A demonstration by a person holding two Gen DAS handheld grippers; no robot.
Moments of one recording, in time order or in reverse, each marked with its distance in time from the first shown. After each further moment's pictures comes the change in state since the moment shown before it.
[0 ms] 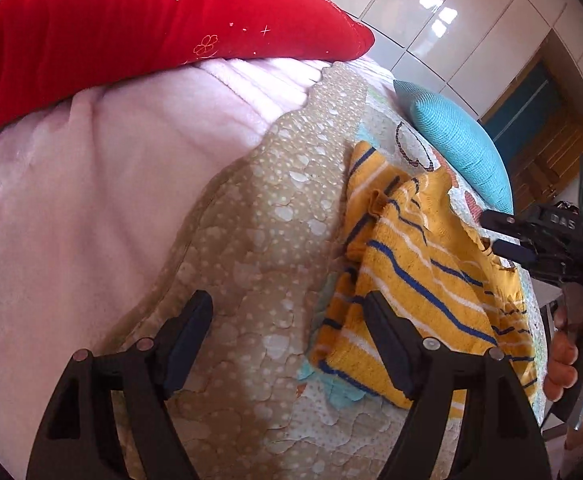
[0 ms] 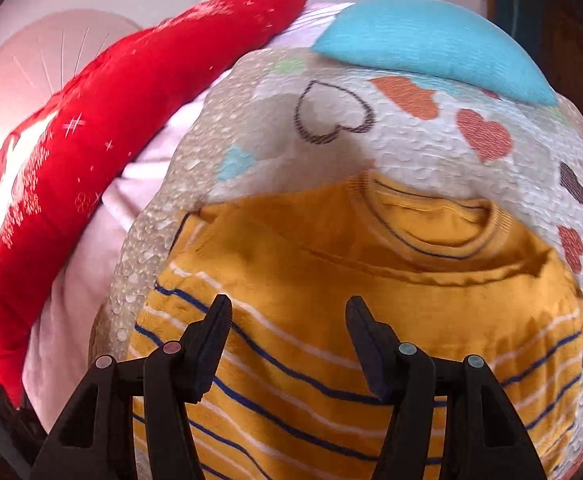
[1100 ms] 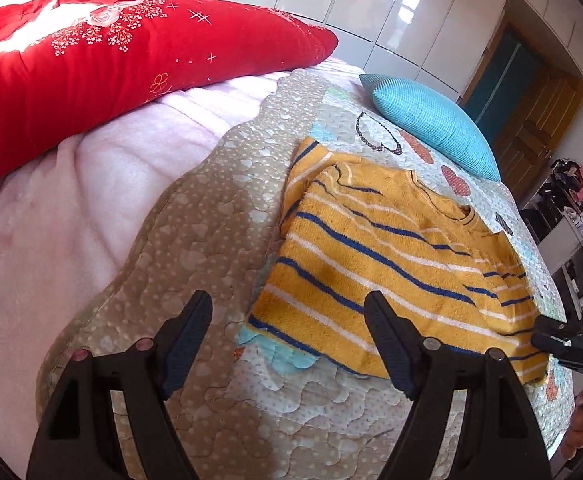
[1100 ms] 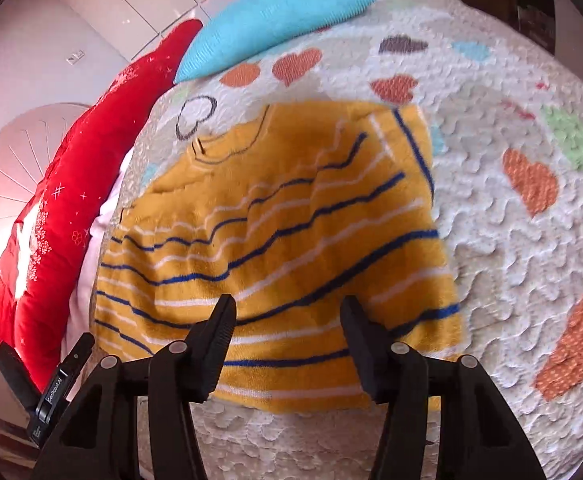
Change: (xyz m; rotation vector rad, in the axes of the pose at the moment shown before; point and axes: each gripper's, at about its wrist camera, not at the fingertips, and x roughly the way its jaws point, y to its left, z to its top) left arm -0.018 -0.055 -0.027 0.169 -0.048 0.048; right arm -0.113 -0.175 -0.152 0.359 -0.093 0.063
